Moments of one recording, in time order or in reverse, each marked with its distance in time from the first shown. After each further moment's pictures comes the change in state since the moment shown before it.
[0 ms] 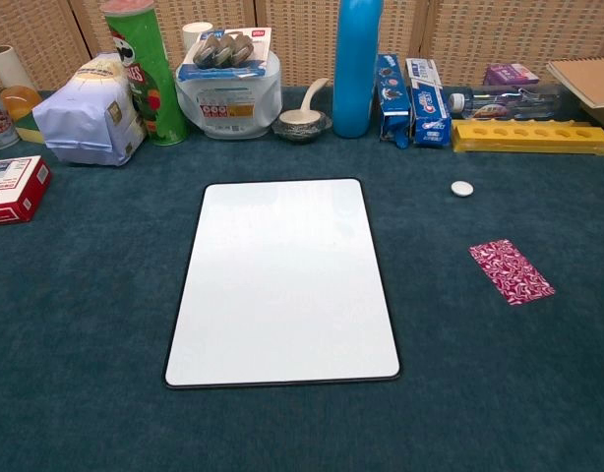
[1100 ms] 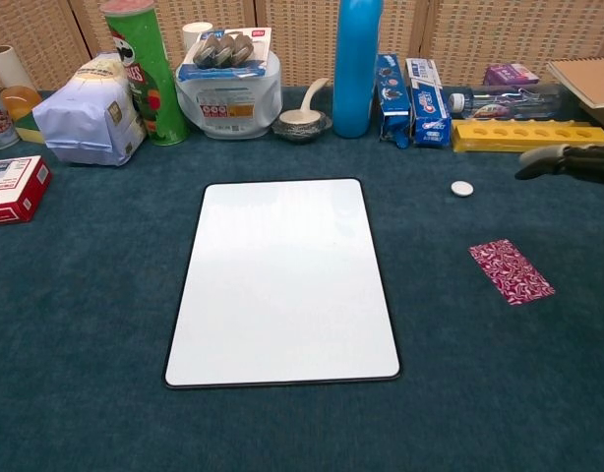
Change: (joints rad) left arm 0.004 -0.020 -0.025 -0.025 -0.058 -0.012 0.084; right arm 0.358 -0.069 0.148 -0.039 0.237 -0.574 -0.066
